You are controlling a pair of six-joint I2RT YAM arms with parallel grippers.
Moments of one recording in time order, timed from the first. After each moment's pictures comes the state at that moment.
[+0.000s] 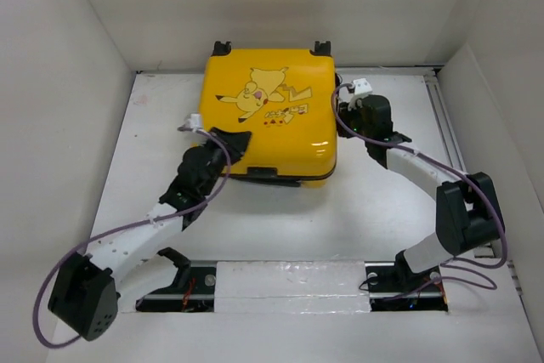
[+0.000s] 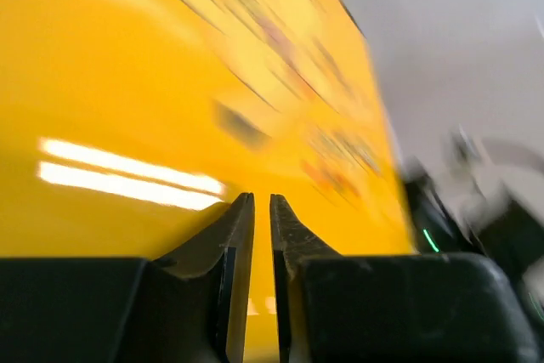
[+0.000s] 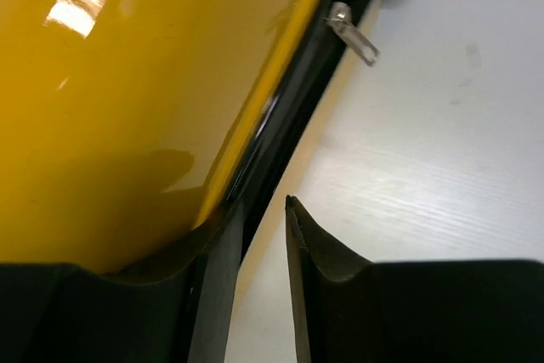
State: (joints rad) left arm -0.48 0.96 0.50 0.40 -0.23 -0.95; right arm 0.30 1.53 0.96 0.17 -0.07 0.08
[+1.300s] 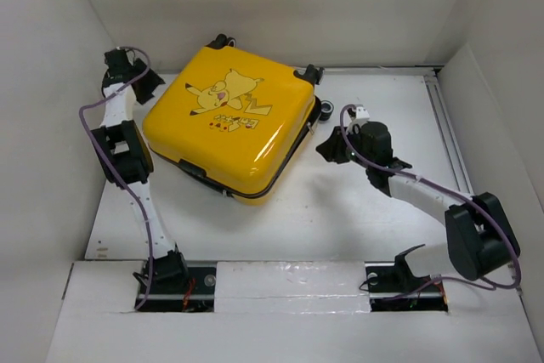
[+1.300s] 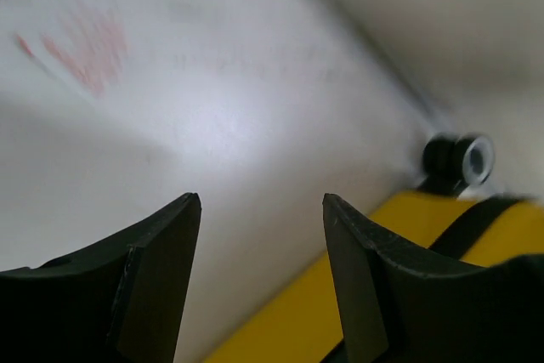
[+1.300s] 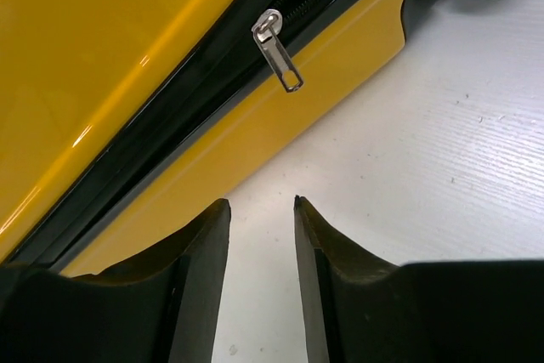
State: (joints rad) left arm 0.29 2.30 2.11 -0.47 0.20 -0.60; right arm 0.40 1.35 0.69 0.28 -0.26 0.40
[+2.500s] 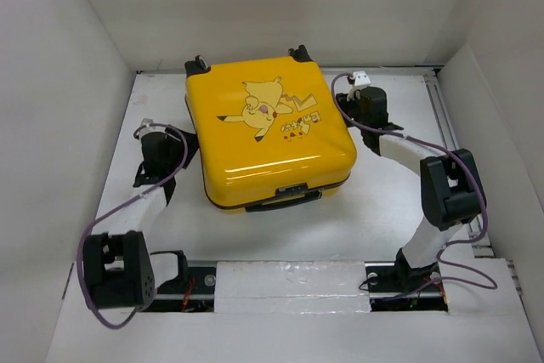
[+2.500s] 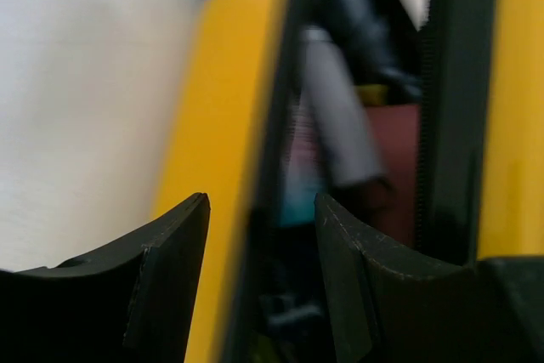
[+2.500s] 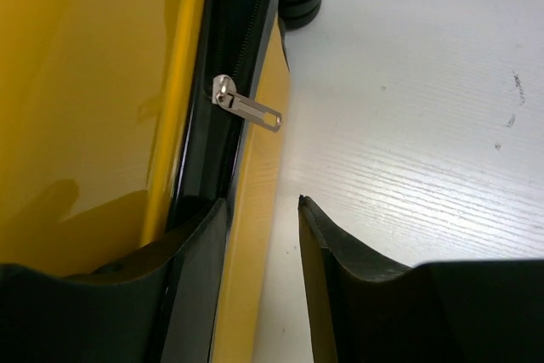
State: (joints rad) left arm 0.04 1.20 0.54 0.17 0.15 -0.97; right arm 0.27 1.73 1.07 0.26 -0.18 0.16
